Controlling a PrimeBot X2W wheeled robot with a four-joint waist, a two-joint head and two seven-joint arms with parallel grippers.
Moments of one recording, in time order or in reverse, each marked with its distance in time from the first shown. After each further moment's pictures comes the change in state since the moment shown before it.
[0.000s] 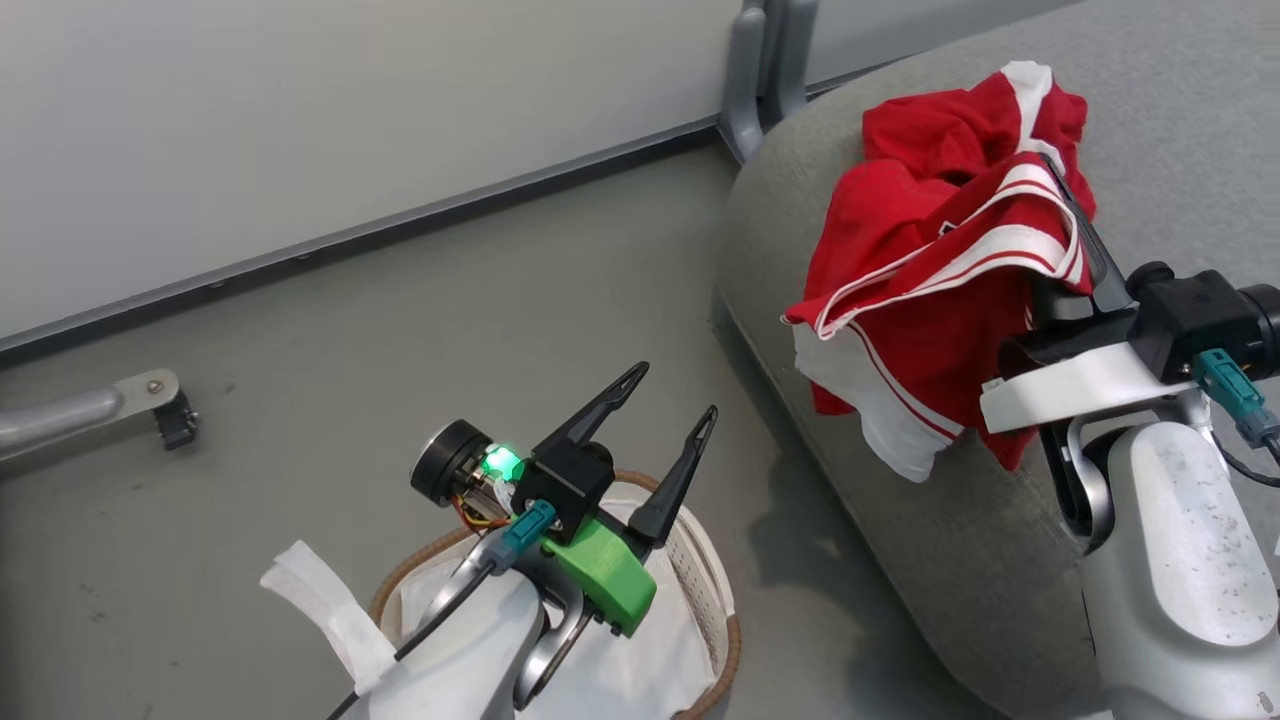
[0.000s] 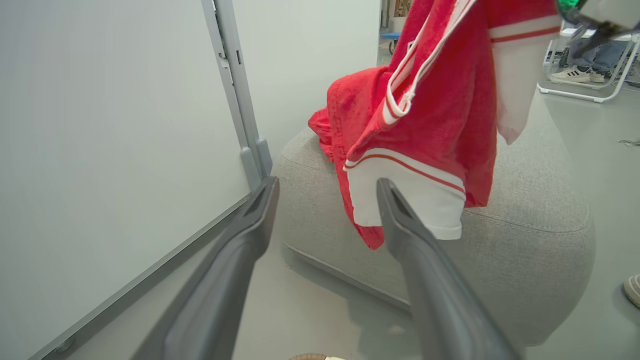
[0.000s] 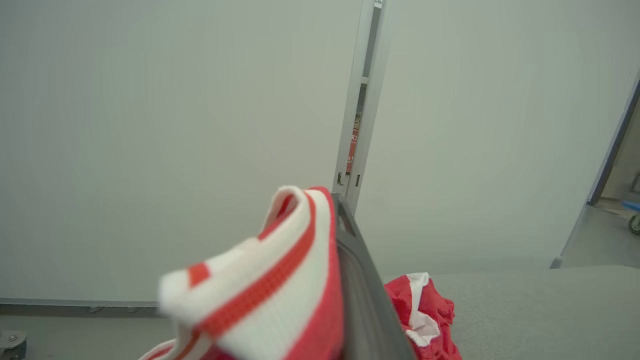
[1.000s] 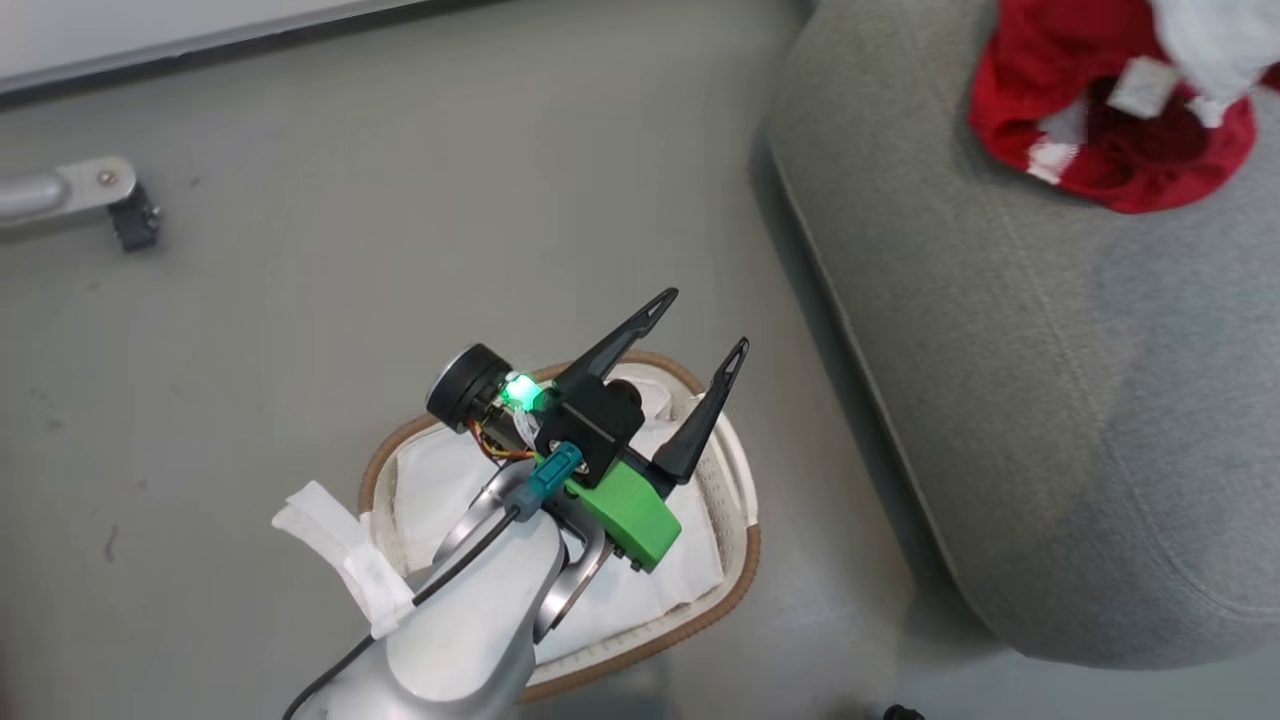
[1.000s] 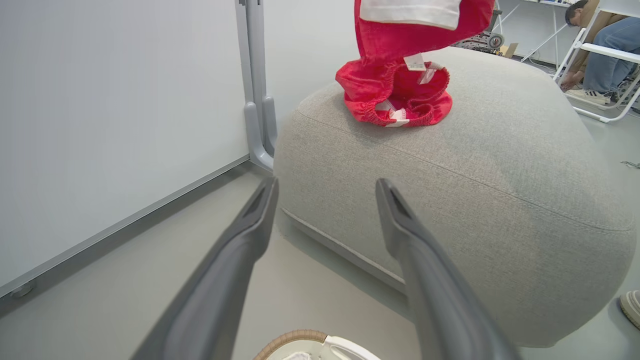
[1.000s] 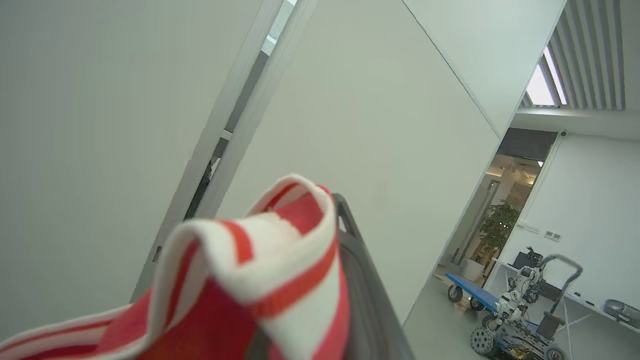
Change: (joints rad) left arm -0.106 -0.039 0.012 0.017 0.051 -0.028 0.000; right arm -0.684 -0.346 -0.310 0.314 -0.178 0.000 0.001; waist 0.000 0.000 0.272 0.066
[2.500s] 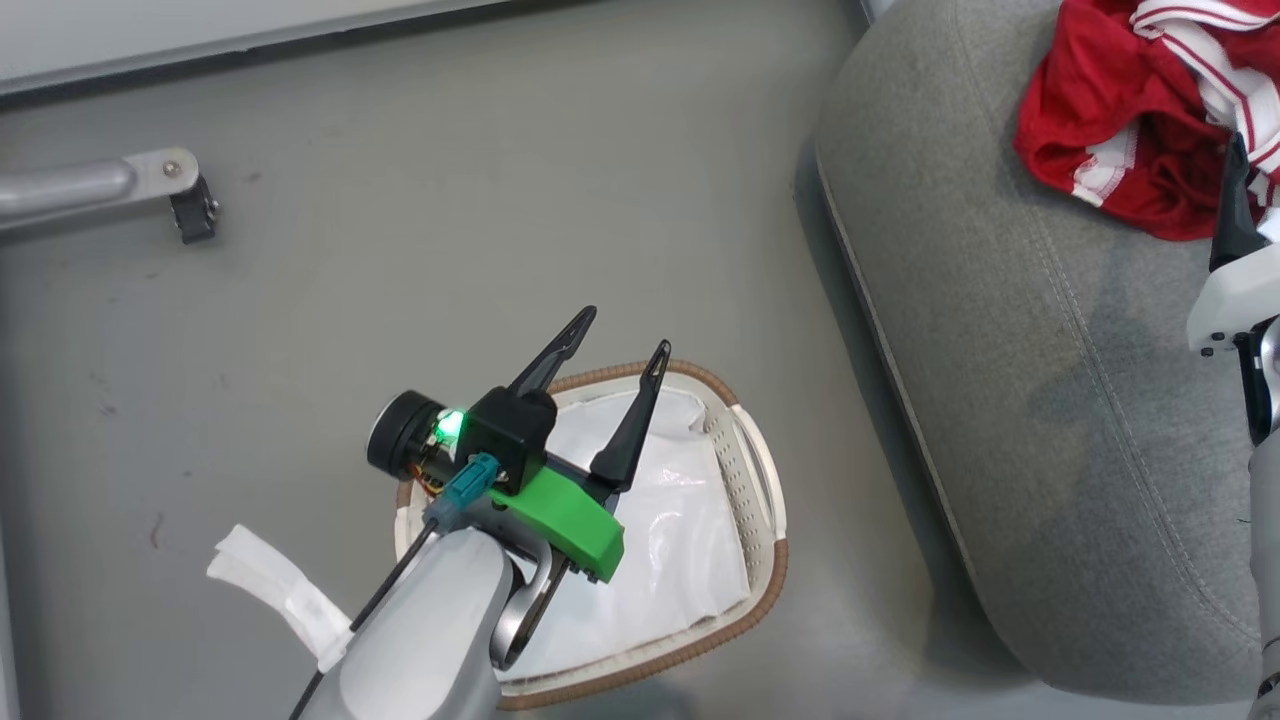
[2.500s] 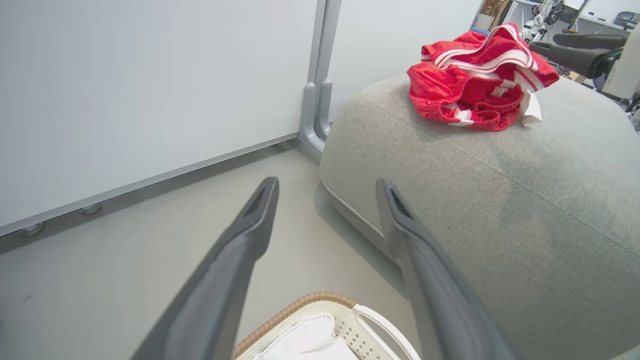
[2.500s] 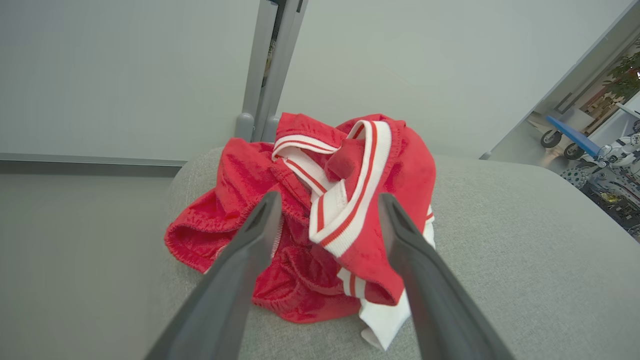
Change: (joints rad) left arm 0.091 0.003 0.136 -0.013 -0.048 0.002 0.000; right arm 0.393 0.178 -0.040 0.233 -0.051 0.000 0.001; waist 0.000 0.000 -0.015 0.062
